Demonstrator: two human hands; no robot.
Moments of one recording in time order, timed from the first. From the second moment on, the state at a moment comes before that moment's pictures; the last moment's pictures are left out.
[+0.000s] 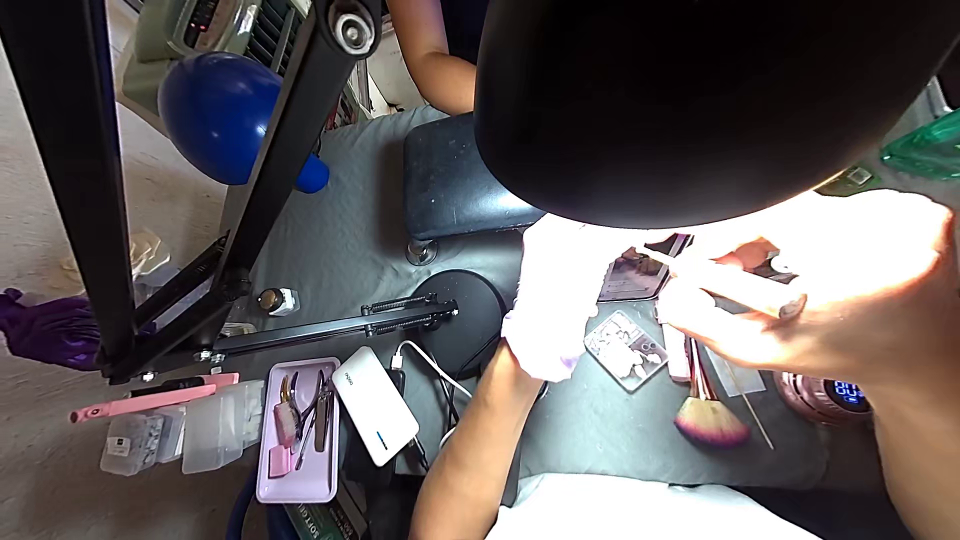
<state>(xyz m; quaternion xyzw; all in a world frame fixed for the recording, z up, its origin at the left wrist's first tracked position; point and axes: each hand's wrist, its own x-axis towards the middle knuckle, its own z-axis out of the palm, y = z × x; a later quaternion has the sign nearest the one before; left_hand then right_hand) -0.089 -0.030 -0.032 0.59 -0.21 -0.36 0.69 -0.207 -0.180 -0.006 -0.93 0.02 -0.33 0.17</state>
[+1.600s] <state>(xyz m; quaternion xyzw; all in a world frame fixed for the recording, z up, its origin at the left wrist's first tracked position) -0.074 -0.022 -0.033 0.57 -0.27 -0.35 0.70 -0.280 -0.150 -0.114 -0.94 0.05 -0.15 0.31</state>
